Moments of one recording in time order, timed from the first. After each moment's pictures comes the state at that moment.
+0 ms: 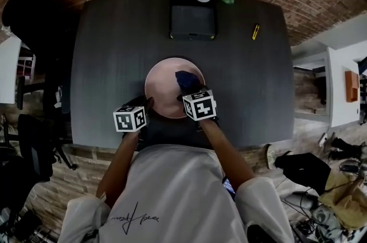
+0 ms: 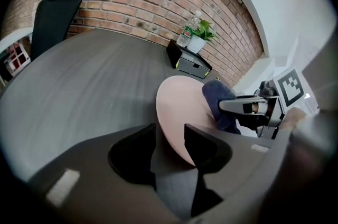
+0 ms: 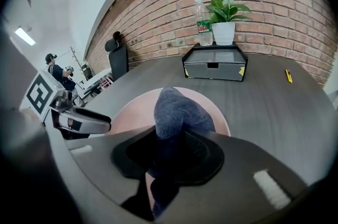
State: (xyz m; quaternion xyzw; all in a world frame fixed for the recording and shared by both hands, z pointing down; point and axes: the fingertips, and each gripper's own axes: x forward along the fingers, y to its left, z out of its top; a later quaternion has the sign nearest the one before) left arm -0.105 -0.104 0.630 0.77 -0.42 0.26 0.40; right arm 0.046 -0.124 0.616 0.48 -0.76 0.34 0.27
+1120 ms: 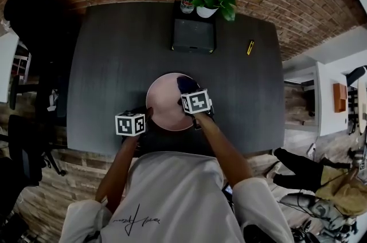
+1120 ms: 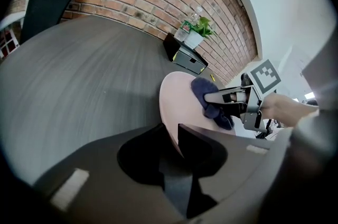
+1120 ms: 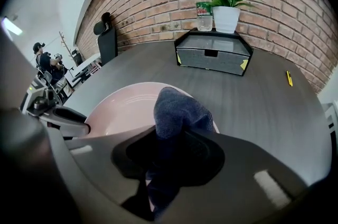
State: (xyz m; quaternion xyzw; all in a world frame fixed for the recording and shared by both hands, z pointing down) left arm -0.101 -0.096 0.647 0.79 -0.36 0.25 0.44; right arm 0.061 -0.152 0.645 0.49 -0.71 0.35 0.36
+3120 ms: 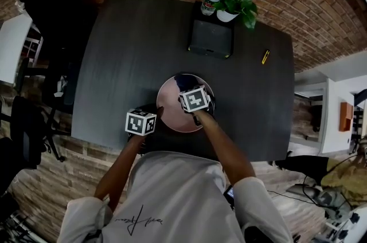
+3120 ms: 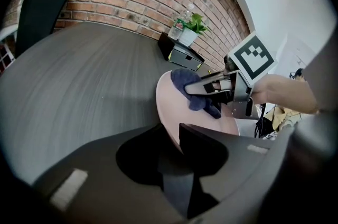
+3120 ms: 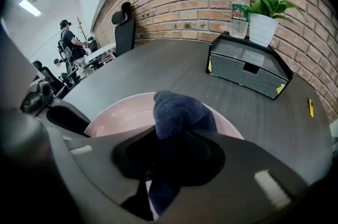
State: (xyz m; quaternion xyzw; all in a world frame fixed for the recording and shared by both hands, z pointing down) left arm -0.097 -0.092 0.646 0.80 -0.35 0.27 0.40; right arm 0.005 -0.177 0.651 0.43 -0.75 0.30 0.40
